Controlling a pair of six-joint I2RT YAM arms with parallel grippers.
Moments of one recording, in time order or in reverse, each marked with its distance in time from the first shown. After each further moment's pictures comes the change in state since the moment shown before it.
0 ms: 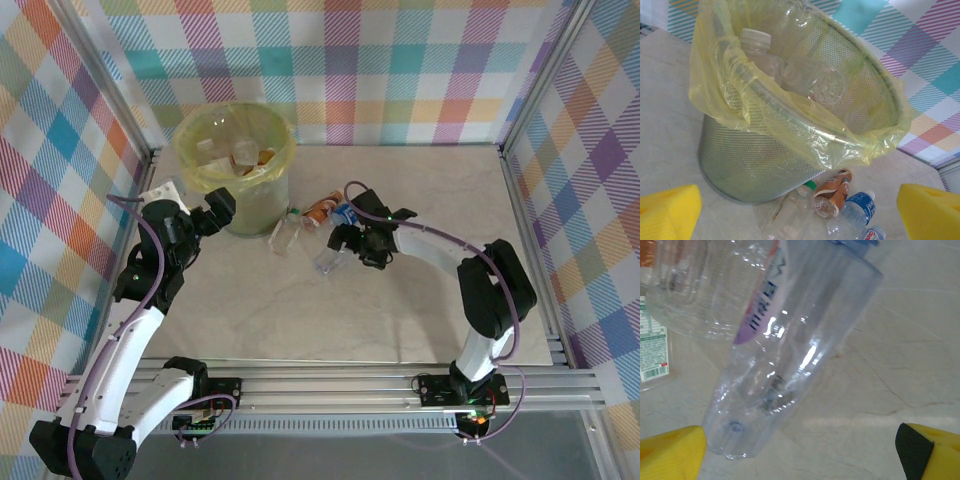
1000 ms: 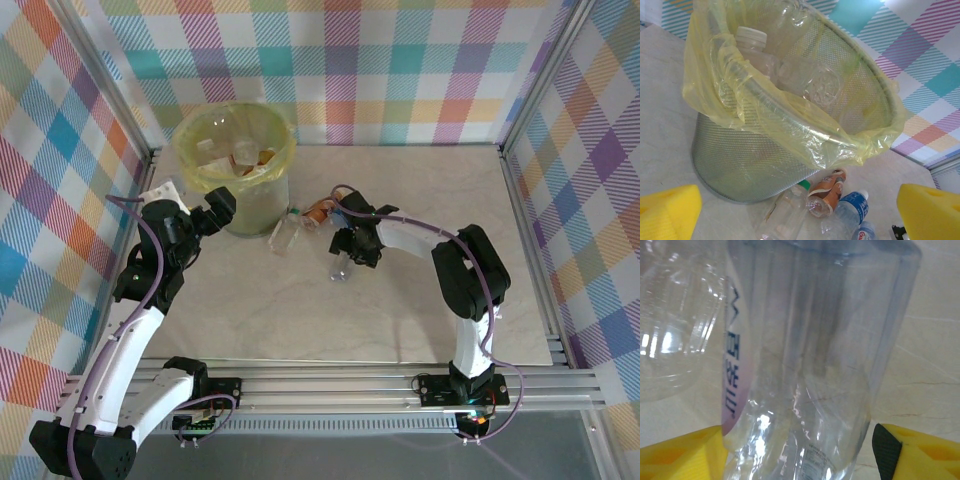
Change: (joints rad) left arm 0.000 -0.001 0.000 0.006 0.014 -0.022; right arm 0.007 0.164 0.093 -0.055 0.079 -0.013
